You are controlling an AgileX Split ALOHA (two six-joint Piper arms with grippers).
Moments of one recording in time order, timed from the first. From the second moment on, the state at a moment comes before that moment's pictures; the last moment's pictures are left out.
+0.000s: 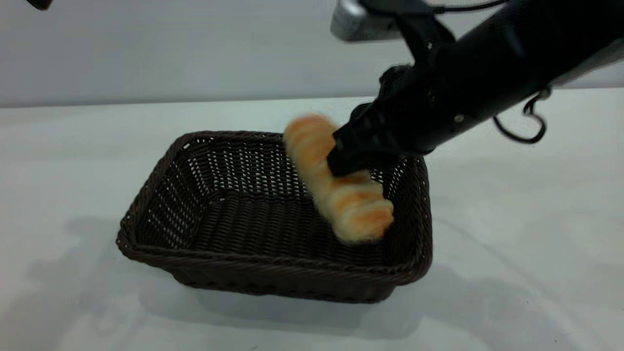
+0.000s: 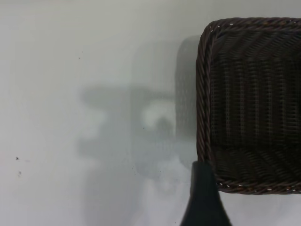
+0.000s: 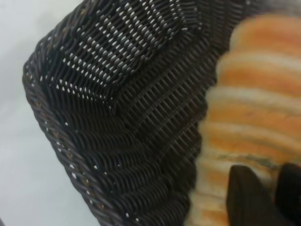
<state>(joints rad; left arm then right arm) -0.22 1.46 -1.23 -0.03 0.86 -0.12 0.50 1.91 -0.92 1.74 0.33 -1.74</state>
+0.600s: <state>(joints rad) -0.22 1.38 -1.23 -0.03 0.84 -0.11 0.50 1.78 -0.92 1.80 0.10 -1.84</state>
